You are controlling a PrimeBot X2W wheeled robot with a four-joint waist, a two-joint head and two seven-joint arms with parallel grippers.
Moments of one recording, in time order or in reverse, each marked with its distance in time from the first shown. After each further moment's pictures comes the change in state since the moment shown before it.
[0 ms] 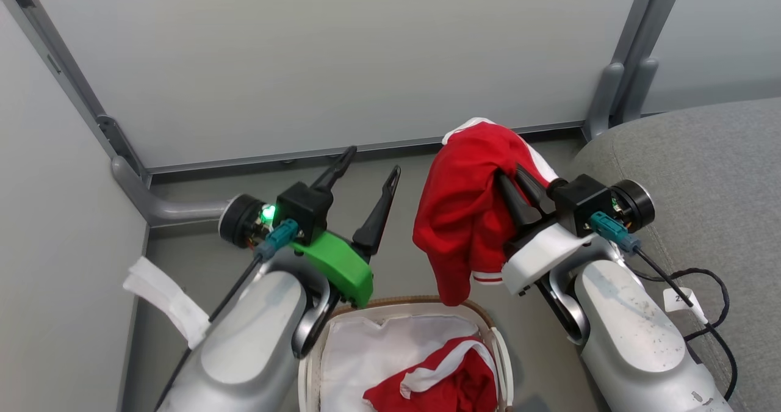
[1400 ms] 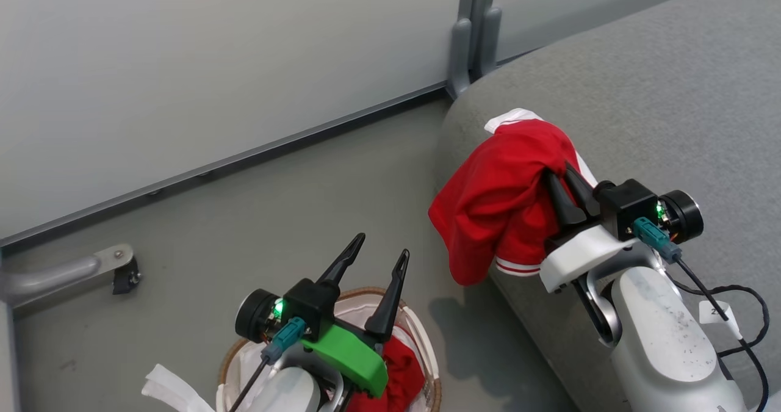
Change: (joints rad) left arm 0.351 -0.063 0.141 -0.183 0.135 -0.022 0.000; right arm 0.064 0.000 -0.161 -0.040 -0.090 0.000 0.000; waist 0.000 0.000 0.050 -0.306
